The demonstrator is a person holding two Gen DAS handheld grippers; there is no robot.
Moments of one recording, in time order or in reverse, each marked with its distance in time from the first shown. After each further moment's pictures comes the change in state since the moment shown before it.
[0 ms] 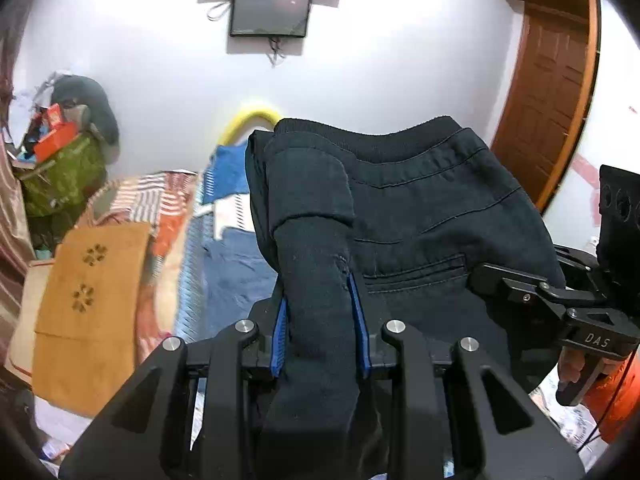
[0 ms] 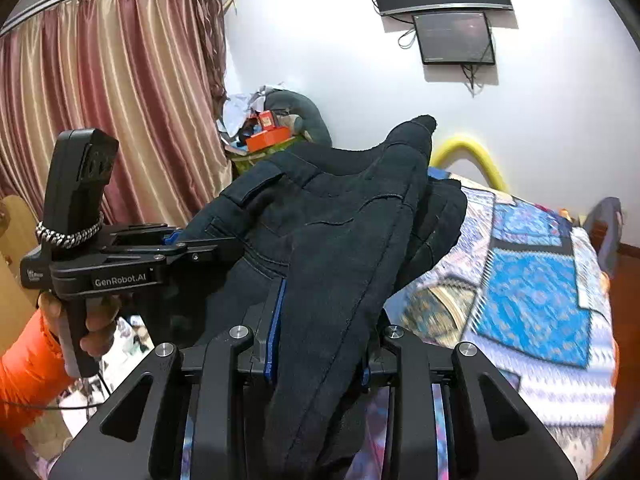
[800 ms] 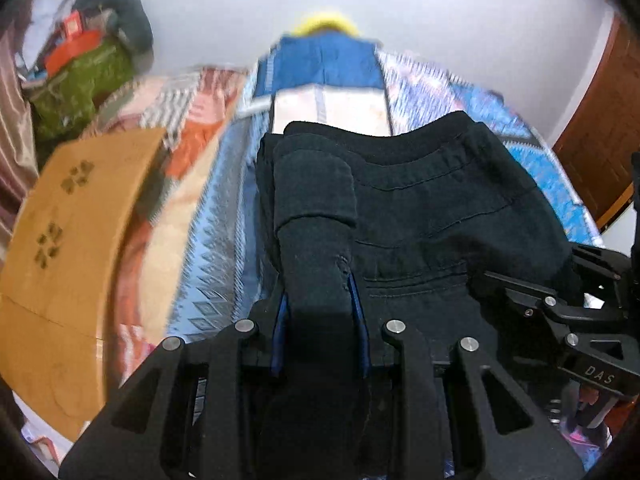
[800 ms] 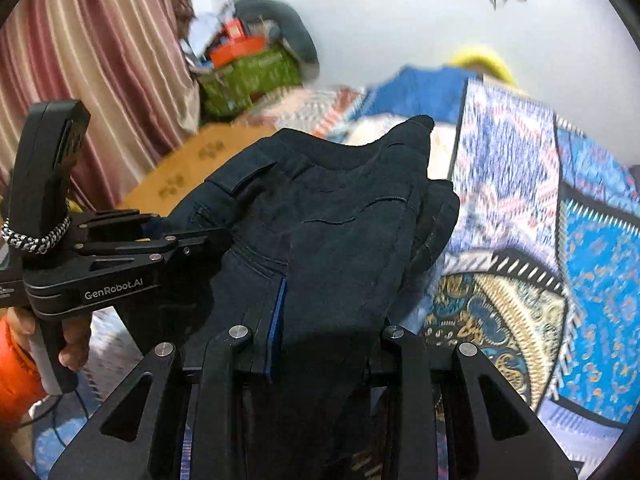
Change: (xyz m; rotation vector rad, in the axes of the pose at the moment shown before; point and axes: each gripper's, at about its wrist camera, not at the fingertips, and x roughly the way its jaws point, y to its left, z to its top) left arm 0.249 0.130 -0.056 -0.156 0.274 0.133; right arm 0.231 -0.078 -0.048 0.004 0.342 -0.039
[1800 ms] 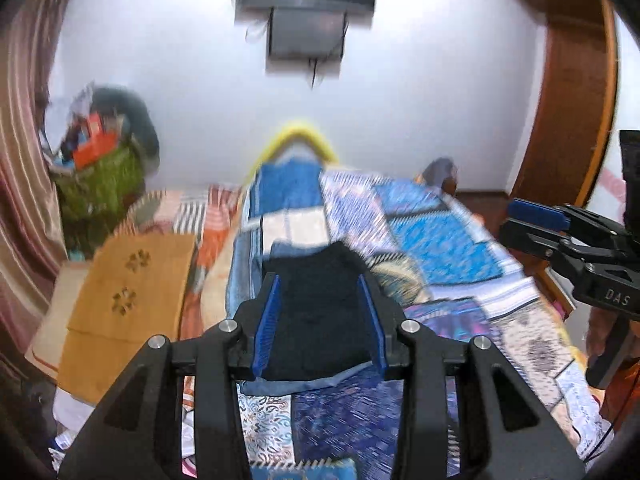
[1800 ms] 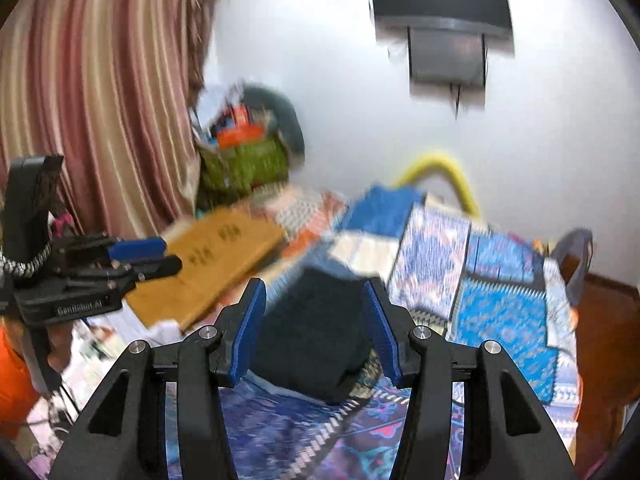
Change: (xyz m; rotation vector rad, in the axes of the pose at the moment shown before) left arm -0.318 -0.075 -0.058 0.128 -0.398 -0.025; right arm -0.286 0.107 -0.017 -0.078 -0.412 -0.132
